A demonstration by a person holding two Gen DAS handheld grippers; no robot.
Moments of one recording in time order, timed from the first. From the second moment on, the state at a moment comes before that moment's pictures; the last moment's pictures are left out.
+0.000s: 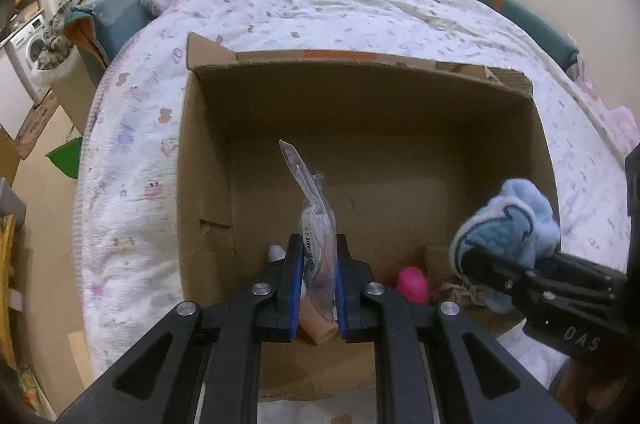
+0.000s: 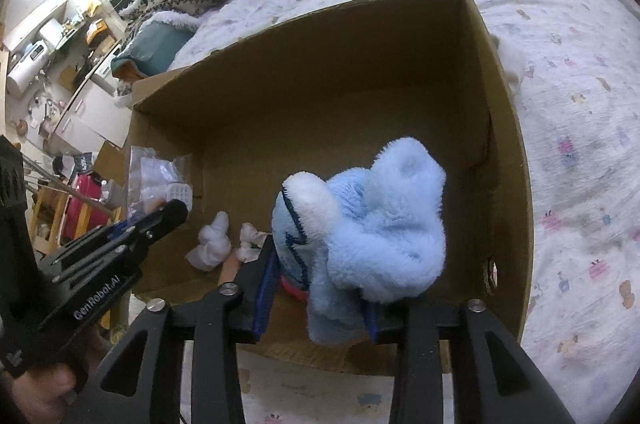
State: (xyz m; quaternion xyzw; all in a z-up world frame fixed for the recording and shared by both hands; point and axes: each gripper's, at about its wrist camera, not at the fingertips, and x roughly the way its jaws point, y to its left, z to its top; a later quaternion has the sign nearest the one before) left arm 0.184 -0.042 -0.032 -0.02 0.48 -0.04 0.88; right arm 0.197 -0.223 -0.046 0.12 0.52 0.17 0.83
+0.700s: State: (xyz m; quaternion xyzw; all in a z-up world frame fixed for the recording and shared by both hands) left arm 0.168 -0.040 -0.017 -0.02 0.46 -0.03 0.89; right arm 0.193 -0.254 -0.034 0.18 0.49 0.14 0.84
